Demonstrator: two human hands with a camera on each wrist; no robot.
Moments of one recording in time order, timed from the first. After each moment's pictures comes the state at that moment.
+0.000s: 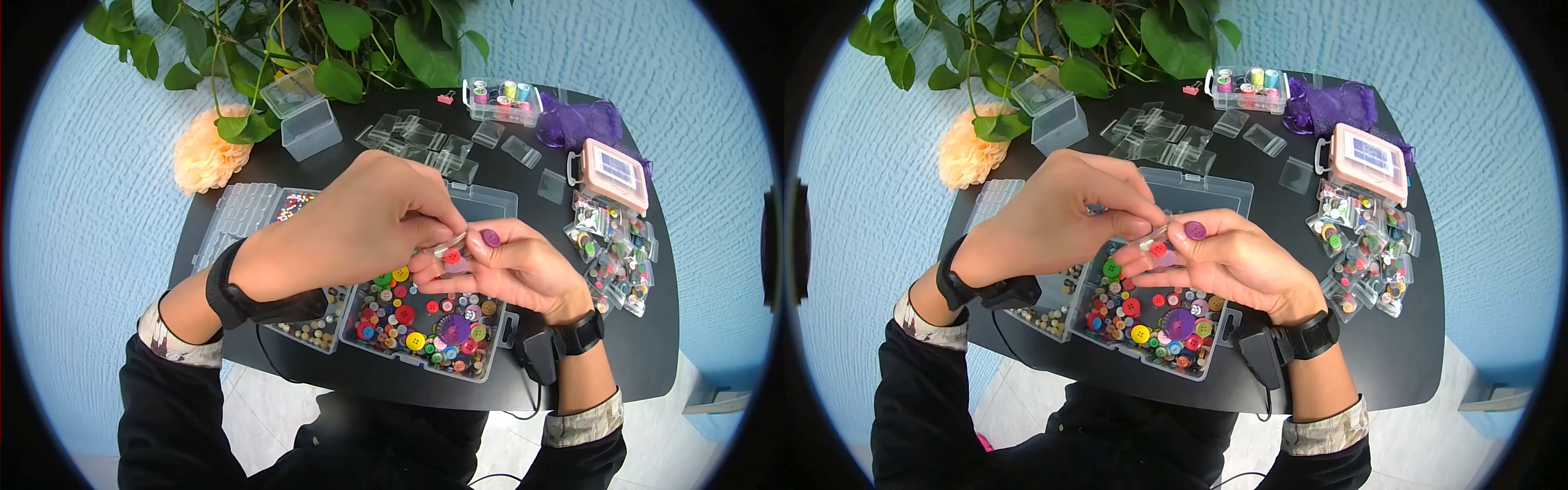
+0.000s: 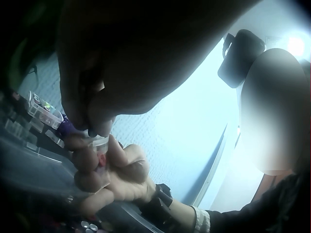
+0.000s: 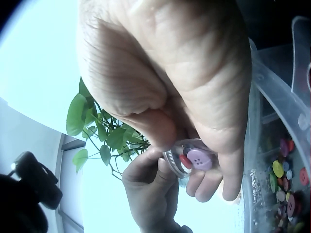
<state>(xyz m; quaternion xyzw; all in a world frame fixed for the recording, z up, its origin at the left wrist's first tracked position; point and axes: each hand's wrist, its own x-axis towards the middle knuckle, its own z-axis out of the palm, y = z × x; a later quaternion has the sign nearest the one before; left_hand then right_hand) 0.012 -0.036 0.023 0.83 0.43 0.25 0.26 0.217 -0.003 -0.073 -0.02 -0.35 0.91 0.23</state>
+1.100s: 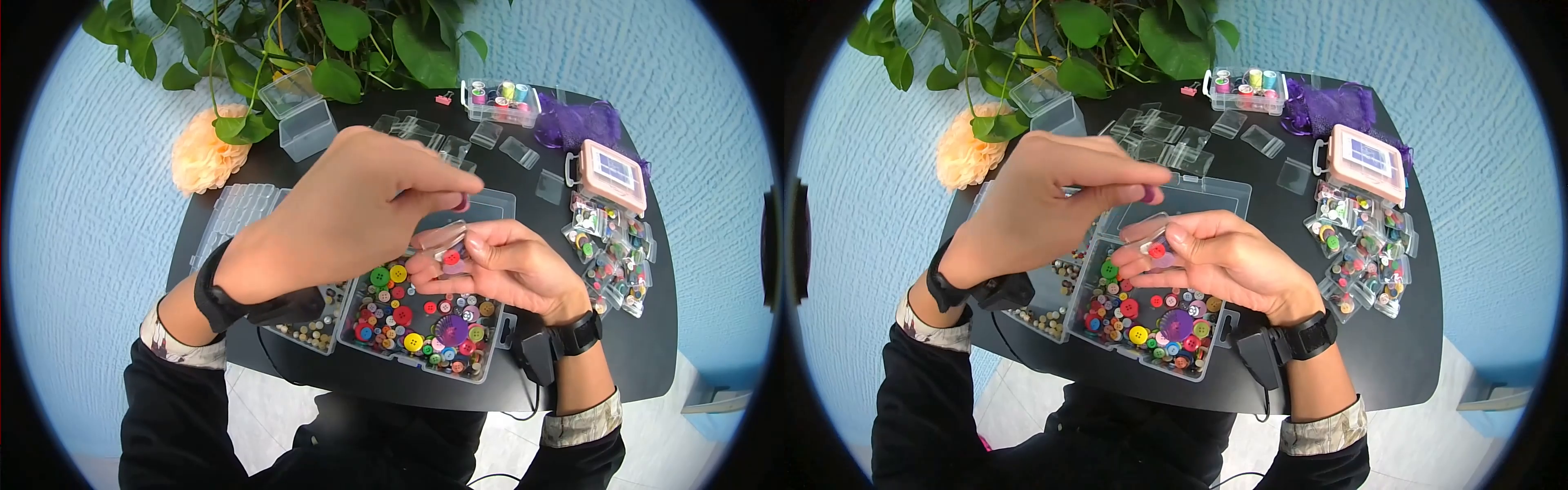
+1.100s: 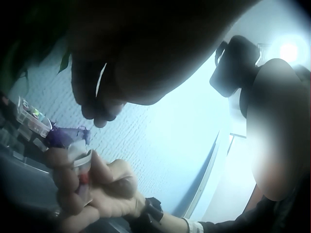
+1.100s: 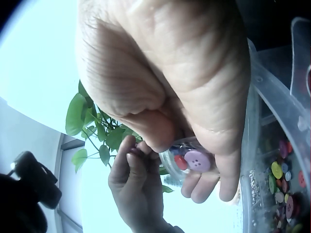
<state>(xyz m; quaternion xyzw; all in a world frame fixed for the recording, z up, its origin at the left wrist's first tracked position) 0.015 -0.035 0.035 0.83 0.43 0.31 0.18 0.218 -0.003 -0.072 -0.01 -0.36 0.91 0.23</state>
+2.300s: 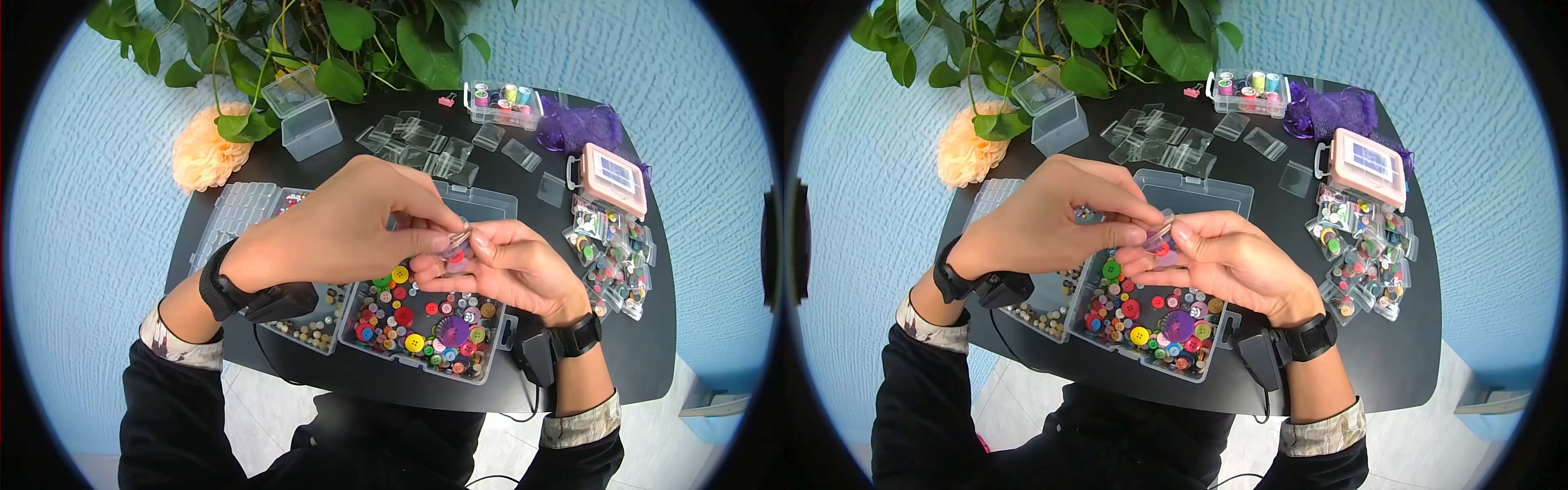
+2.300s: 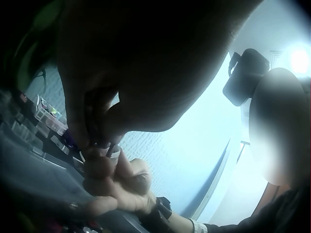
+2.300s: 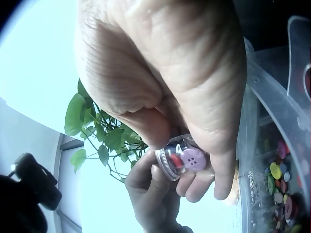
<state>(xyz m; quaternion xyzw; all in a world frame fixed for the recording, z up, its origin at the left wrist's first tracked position) 0.000 -0.036 0.025 0.84 0.41 0.23 0.29 0.217 -0.002 -0.076 0.00 -0.35 0.91 0.24</state>
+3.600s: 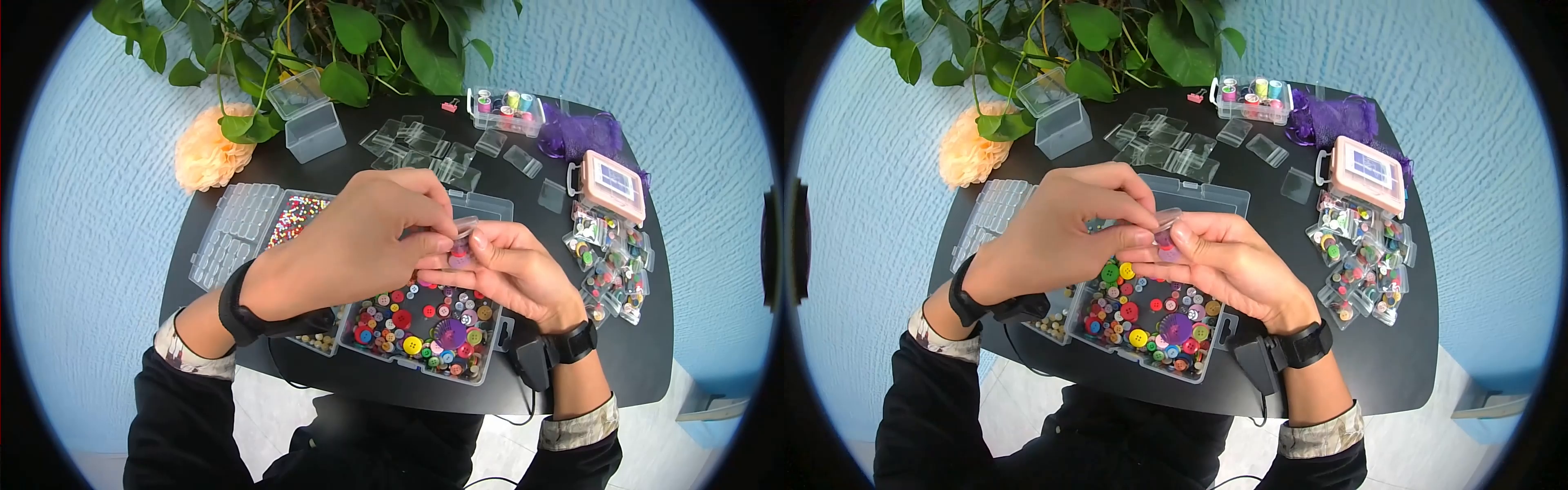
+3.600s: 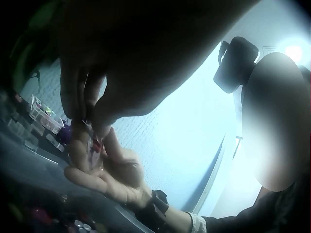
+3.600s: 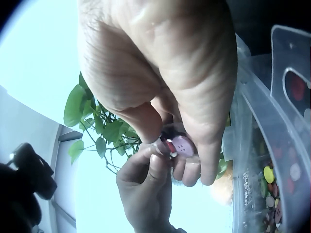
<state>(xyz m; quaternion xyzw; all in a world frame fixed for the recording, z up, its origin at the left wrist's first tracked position) 0.007 -0.048 0.019 0.82 0.45 0.27 0.23 0.213 -0.005 -0.075 -0.04 -0.38 0.88 0.27</state>
